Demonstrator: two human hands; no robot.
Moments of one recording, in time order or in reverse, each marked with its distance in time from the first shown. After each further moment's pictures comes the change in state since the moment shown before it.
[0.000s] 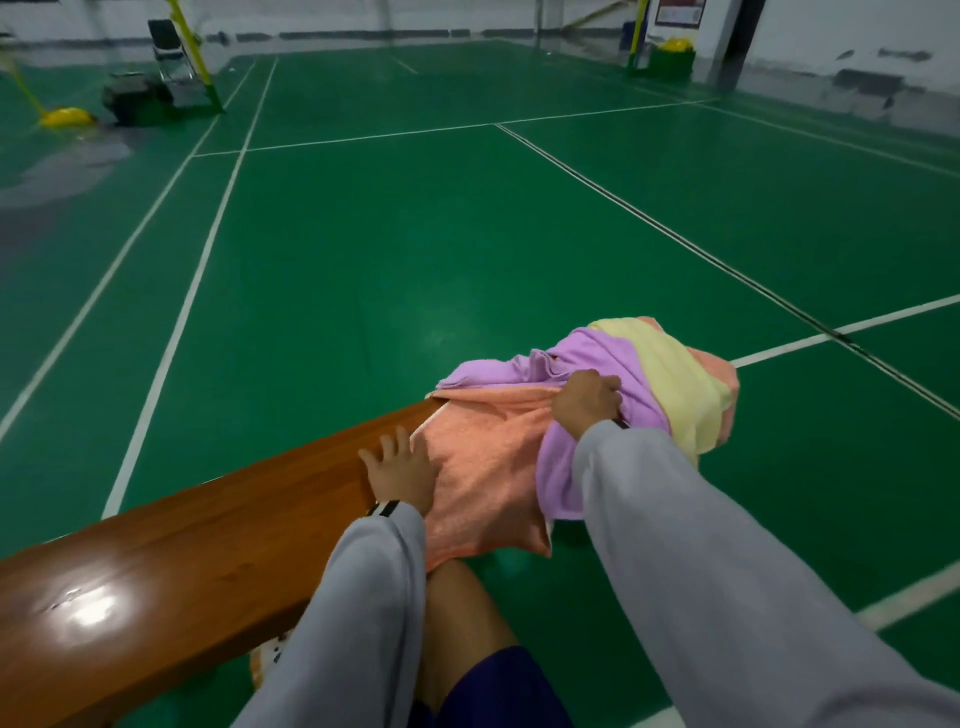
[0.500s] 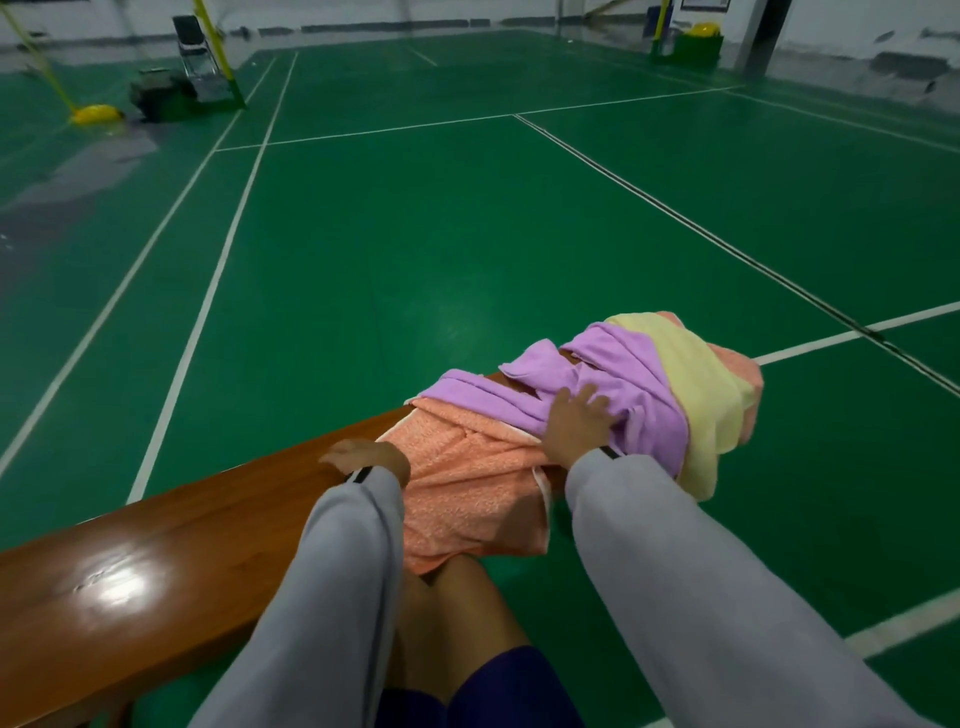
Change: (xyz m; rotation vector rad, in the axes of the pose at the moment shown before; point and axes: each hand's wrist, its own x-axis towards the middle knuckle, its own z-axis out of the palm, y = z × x) left_hand 0.015 -0.039 -0.029 0.067 -0.323 -0.325; right_hand -0.035 -0.005 0.042 -0.240 -0.008 -0.144
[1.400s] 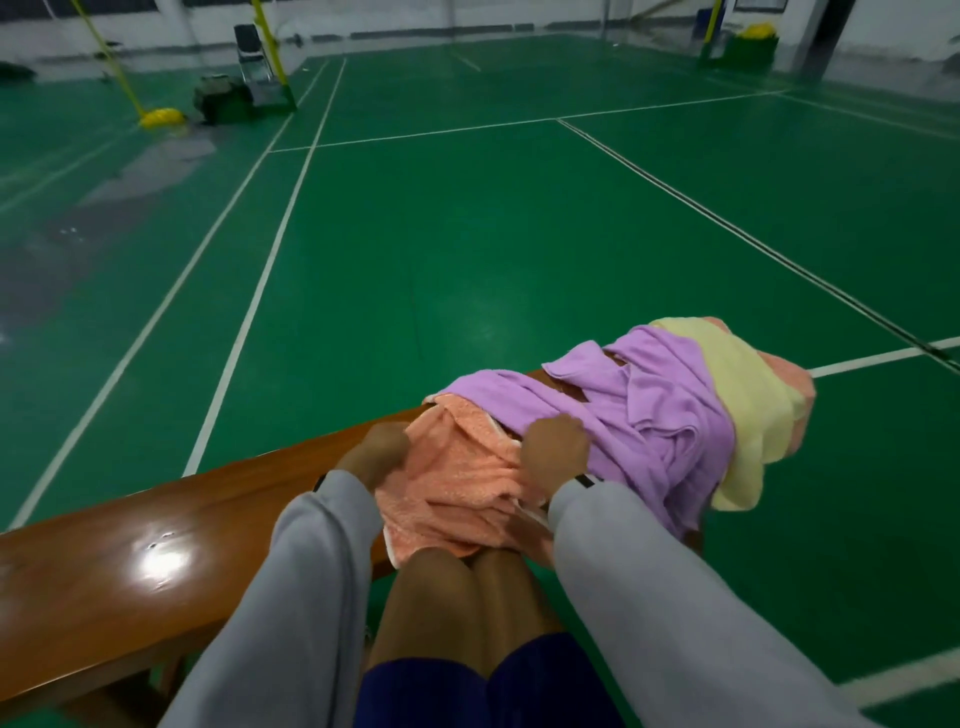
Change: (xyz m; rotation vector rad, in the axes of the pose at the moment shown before) left_hand -0.005 -0.071 0.003 -1.025 -0.013 0.242; right_hand -0.058 -0.067 0.012 0.016 -0.063 -0.221
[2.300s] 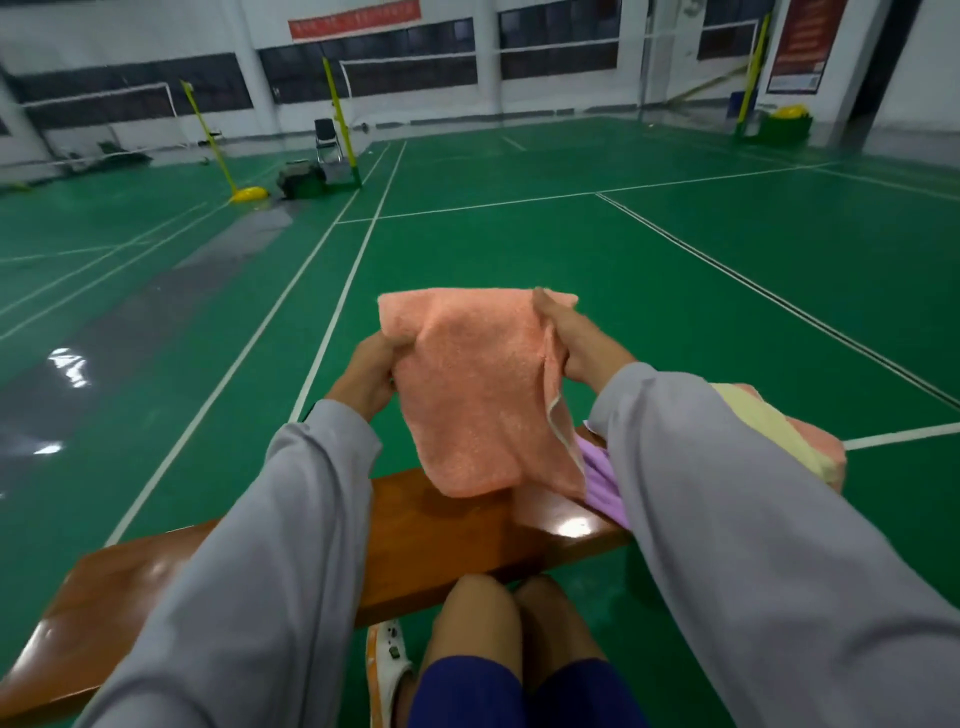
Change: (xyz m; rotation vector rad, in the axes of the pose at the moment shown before) left_hand -0.086 0.098 -0.173 -0.931 0.149 0.380; right_hand 0.020 -0.058 -0.251 1.756 -0.327 -0.078
